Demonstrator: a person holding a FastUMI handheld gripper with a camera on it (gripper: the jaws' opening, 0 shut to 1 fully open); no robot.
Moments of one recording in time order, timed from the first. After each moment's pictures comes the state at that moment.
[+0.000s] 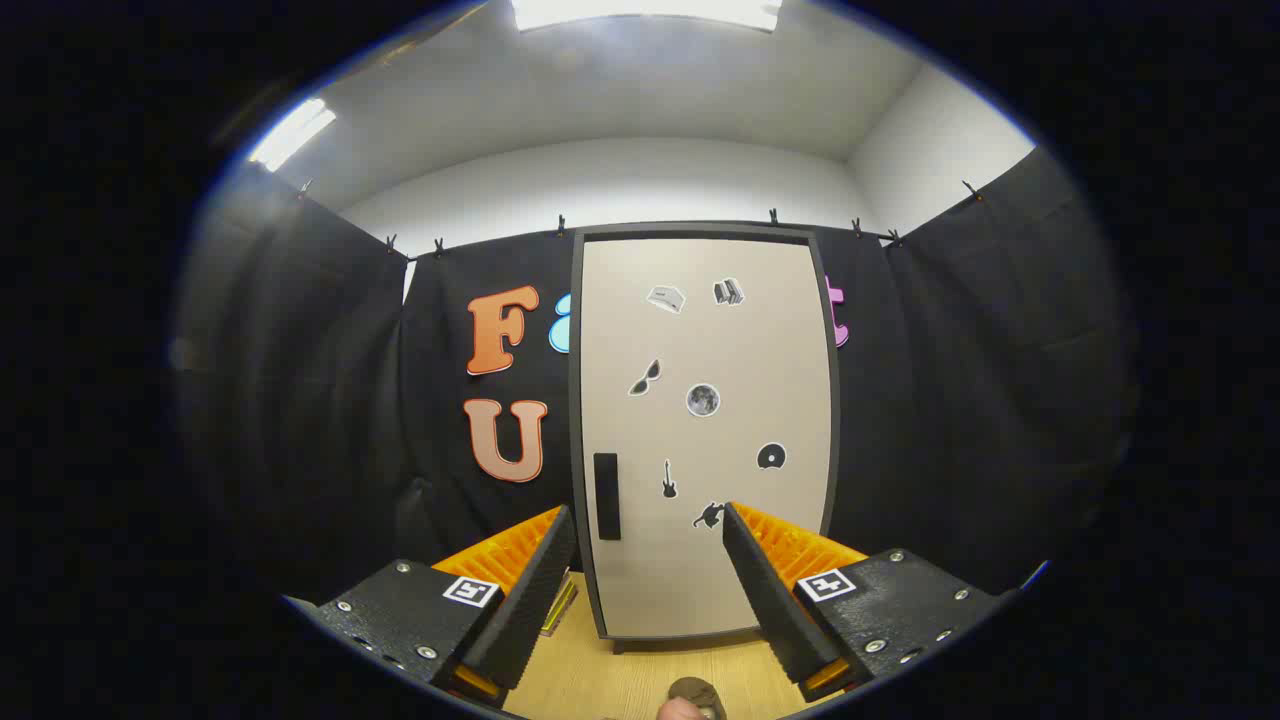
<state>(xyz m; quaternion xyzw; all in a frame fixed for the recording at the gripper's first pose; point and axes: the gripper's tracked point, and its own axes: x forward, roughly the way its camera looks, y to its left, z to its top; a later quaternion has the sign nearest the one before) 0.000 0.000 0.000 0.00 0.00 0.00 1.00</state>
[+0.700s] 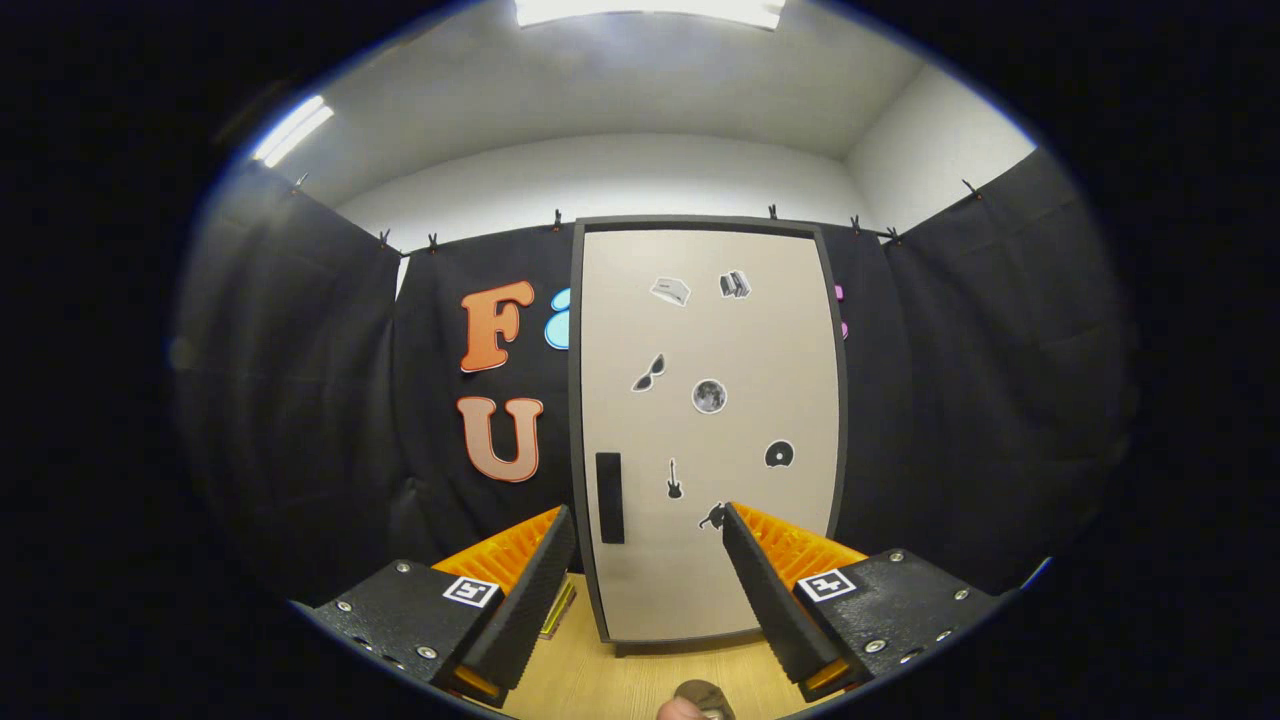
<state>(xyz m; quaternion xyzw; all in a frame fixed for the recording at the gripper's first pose) 0.006 0.004 -0.007 0.01 0.01 -0.01 1.00</state>
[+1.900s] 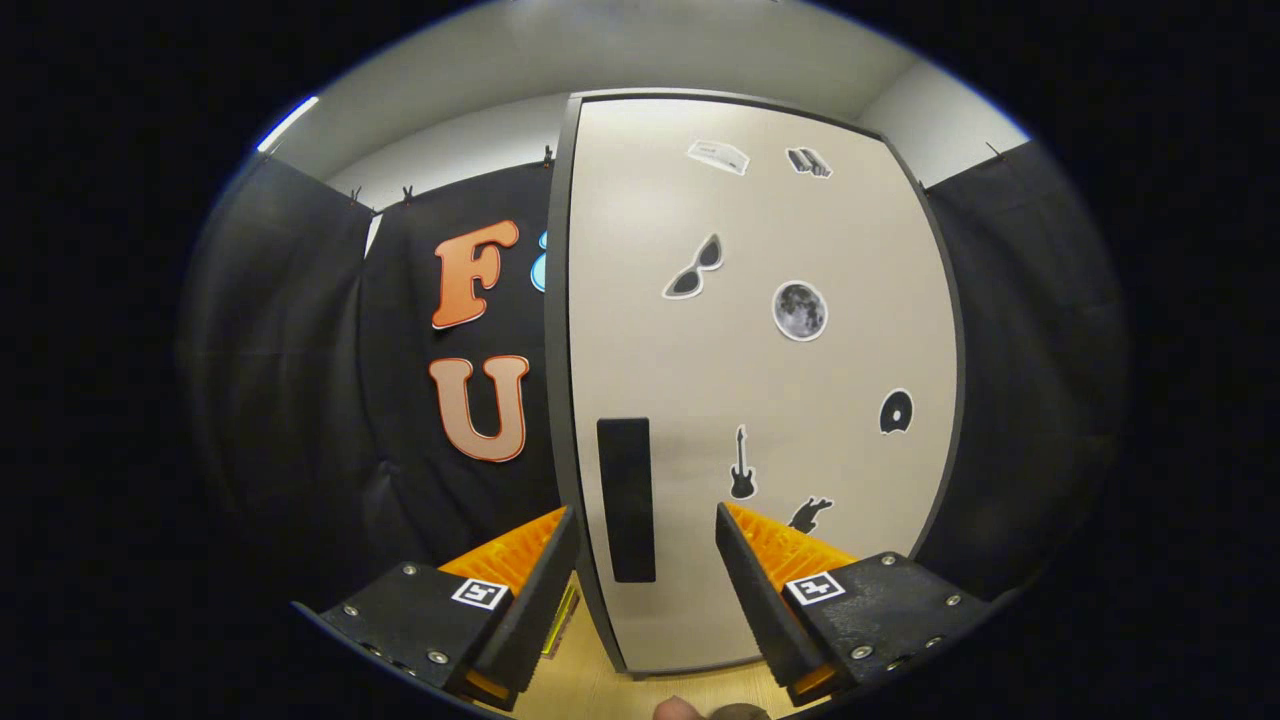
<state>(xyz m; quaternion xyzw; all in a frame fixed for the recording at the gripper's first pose) 0.209 0.056 -0.092 0.01 0.06 -0.01 1.00</state>
